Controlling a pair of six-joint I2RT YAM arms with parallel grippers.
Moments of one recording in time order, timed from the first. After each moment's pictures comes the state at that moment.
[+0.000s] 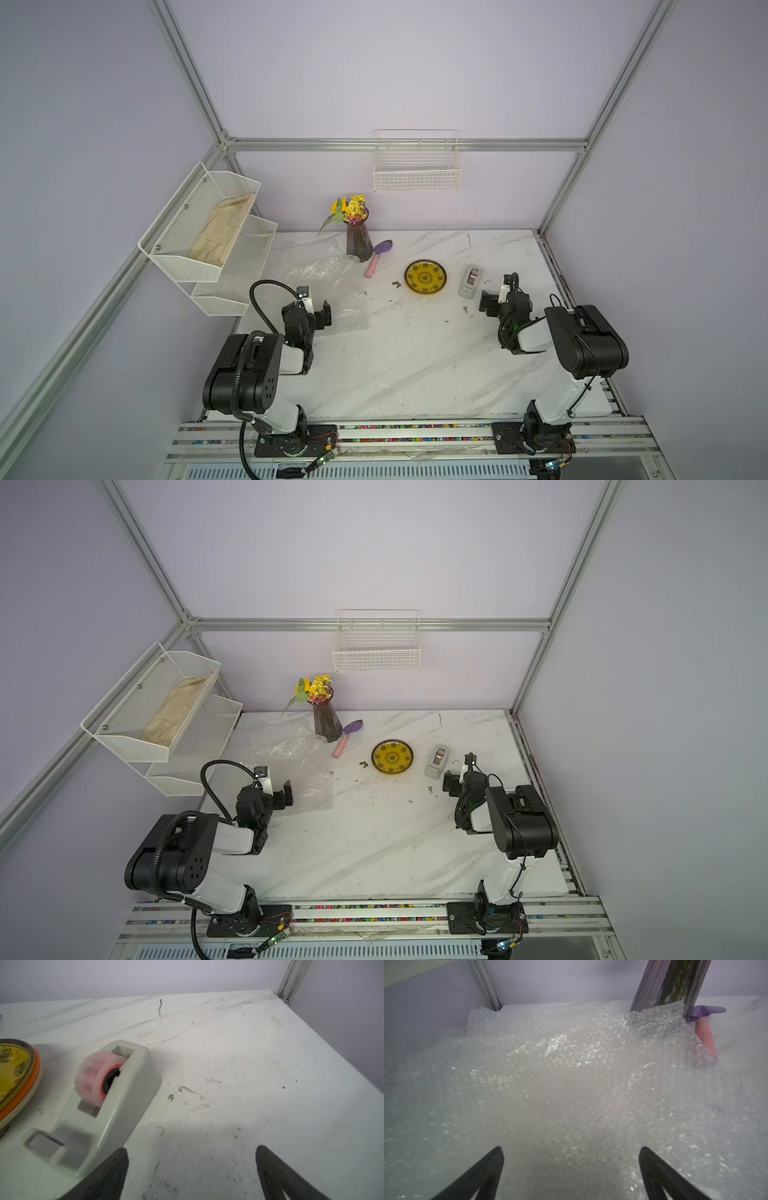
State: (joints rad) left arm 0.00 1.57 0.29 0.92 -0.14 0.04; right arm 0.08 1.78 0.46 0.91 0.12 0.06
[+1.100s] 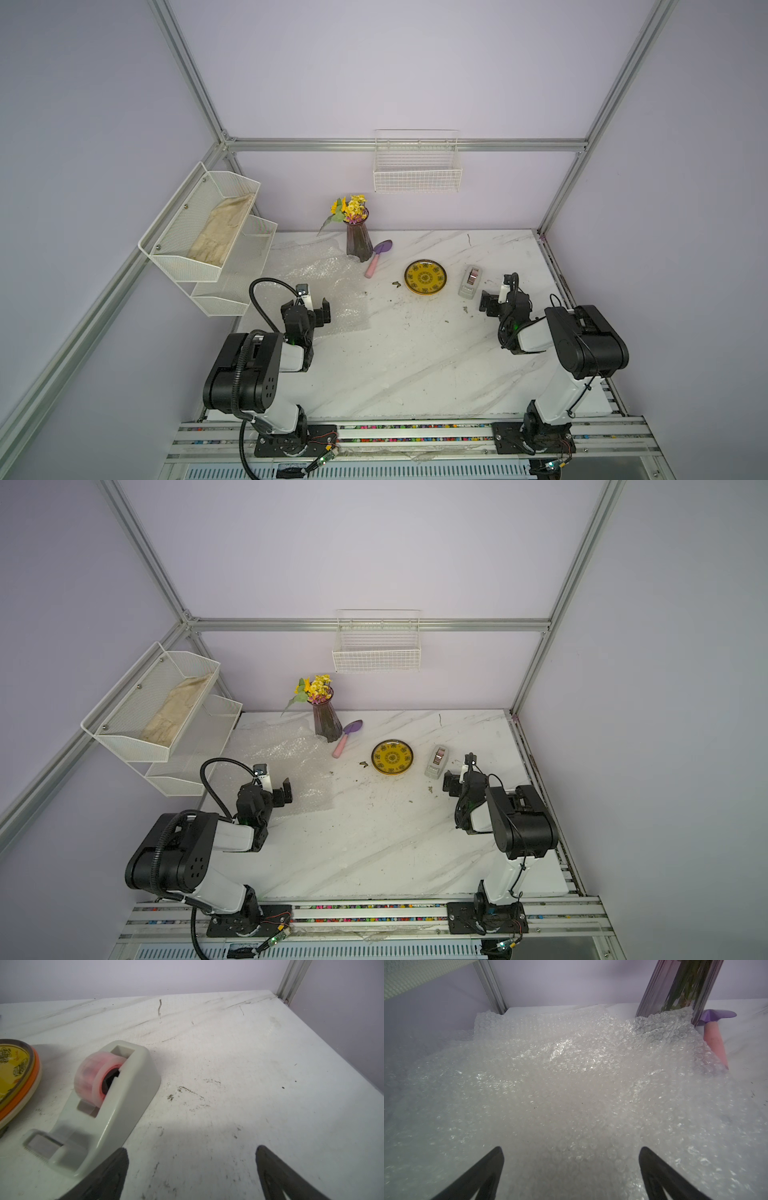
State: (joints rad) left arm 0.00 1.57 0.32 0.89 -0.18 0.04; right arm 0.08 1.76 0.47 0.88 0.13 0.06
